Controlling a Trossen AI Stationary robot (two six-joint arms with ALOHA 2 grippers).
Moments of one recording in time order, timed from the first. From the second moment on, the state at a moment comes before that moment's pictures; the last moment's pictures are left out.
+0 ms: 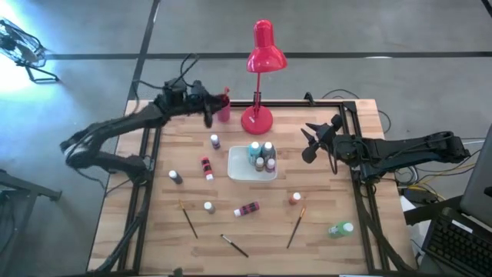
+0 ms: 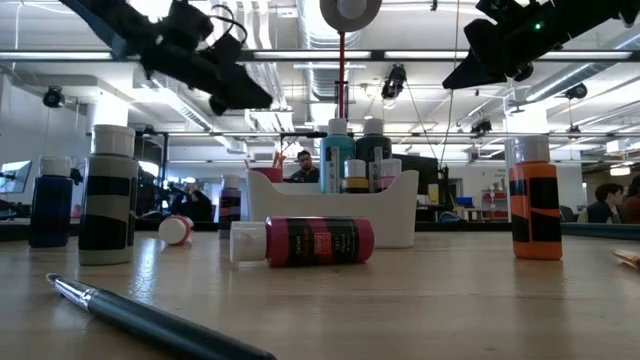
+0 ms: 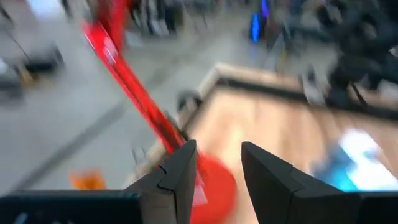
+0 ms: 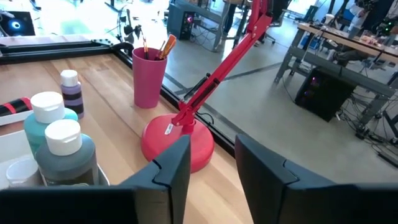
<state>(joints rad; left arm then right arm) 0.73 1.21 0.81 0.17 0.37 0.08 0.03 0.83 0.56 -0.10 0.79 0.09</state>
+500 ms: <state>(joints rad) 0.53 0.87 0.88 -0.58 0.36 0.05 0.03 0.83 0.56 -0.09 0.79 0.10</state>
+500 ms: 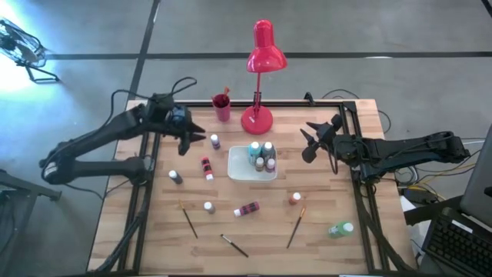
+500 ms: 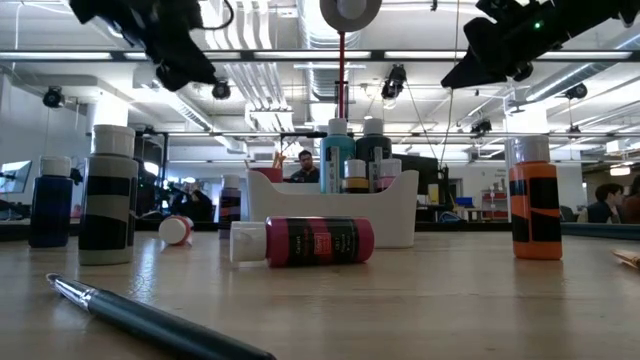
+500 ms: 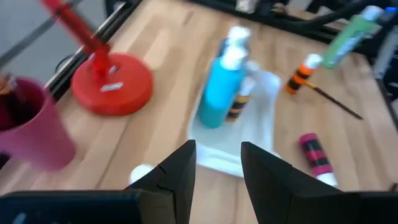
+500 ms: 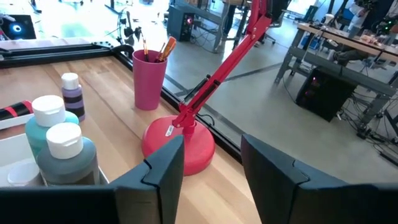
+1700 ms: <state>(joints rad) -0.31 1.05 0.86 -0.87 -0.07 -0.22 0.03 0.83 0.61 -0.10 0.79 0.10</state>
